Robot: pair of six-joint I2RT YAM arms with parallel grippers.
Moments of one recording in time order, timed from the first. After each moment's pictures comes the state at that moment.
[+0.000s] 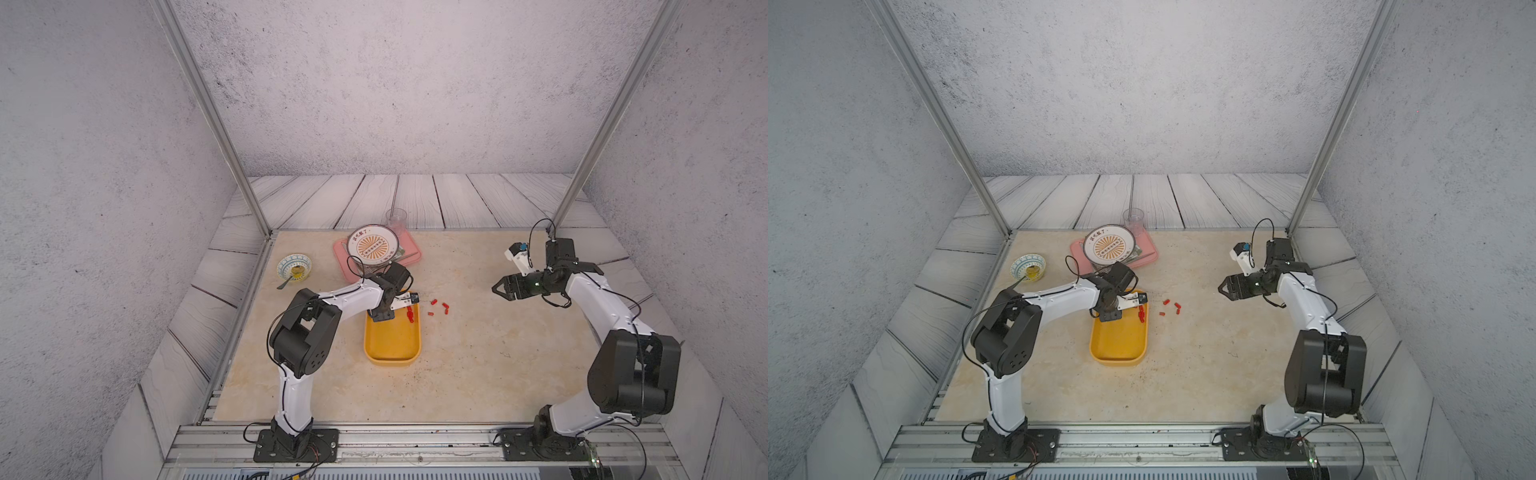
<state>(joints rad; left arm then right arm) -0.64 1.97 1.34 -0.62 -0.30 0.83 -0.10 1.55 1.22 -0.79 -0.58 -0.35</state>
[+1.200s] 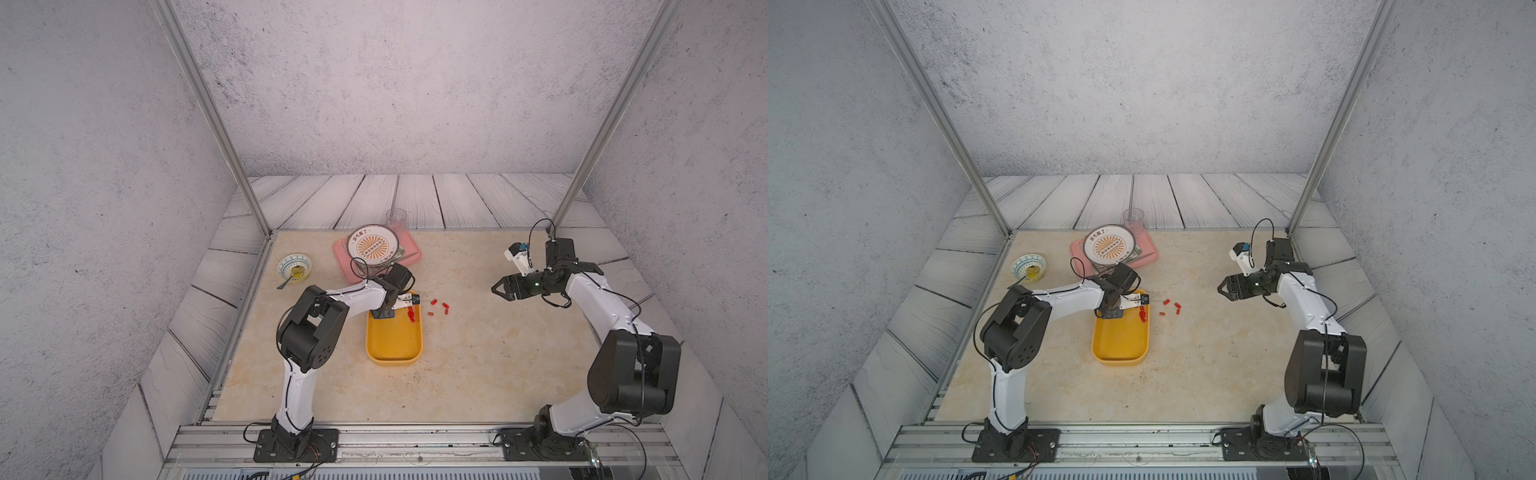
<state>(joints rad) -0.64 2.03 1.34 -0.53 -0.36 0.93 -0.10 1.55 1.22 -0.79 -0.59 -0.35</state>
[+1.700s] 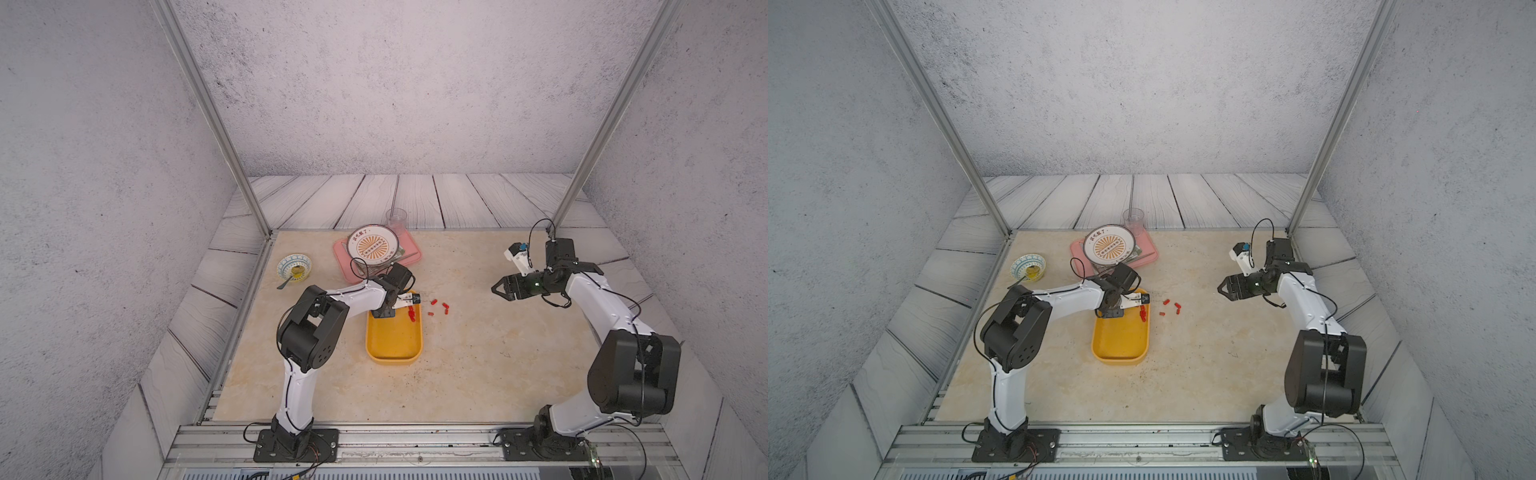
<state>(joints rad) -0.64 2.03 1.34 -0.50 -0.36 0.93 -0.10 1.55 1.22 -0.79 -0.59 -0.35</state>
